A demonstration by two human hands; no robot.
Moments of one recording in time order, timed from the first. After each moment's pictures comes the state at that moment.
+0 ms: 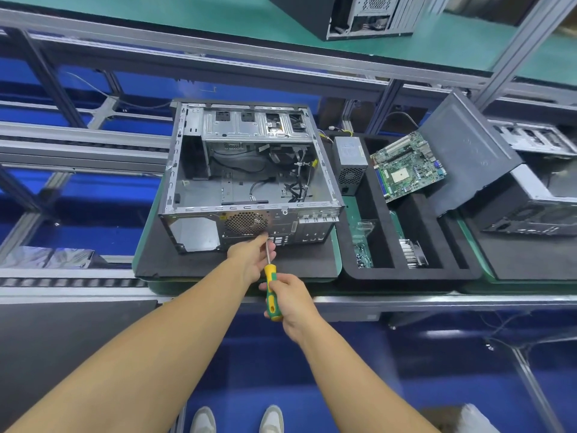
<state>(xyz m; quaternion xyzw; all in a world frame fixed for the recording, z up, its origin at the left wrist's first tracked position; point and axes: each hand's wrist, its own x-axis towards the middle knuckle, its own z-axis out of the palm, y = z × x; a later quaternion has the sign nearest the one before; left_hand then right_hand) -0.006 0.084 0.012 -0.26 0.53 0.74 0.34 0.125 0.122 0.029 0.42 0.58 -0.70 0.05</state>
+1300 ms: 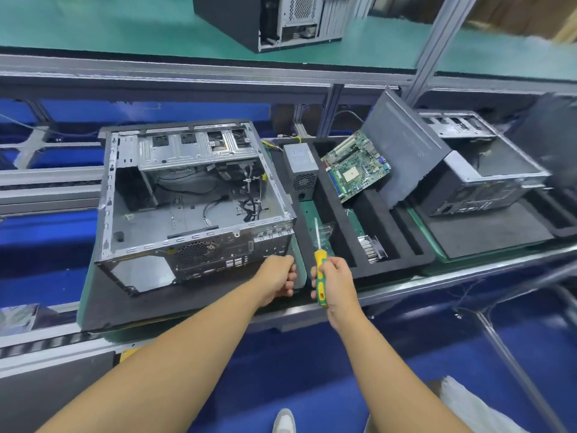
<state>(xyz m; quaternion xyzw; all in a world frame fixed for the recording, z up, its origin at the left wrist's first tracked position) 0.049 0.175 0.034 0.03 0.65 0.56 0.52 0.168 0.247 0.060 0.45 0.54 -0.69 -0.17</state>
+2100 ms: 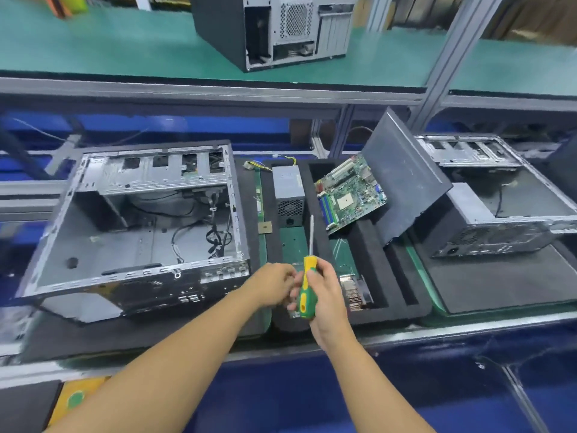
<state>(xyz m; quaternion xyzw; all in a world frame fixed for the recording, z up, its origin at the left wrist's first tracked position) 0.040 0.282 0.073 0.36 0.83 0.26 0.34 0.159 0.356 0.074 0.30 0.48 -0.81 -0.17</state>
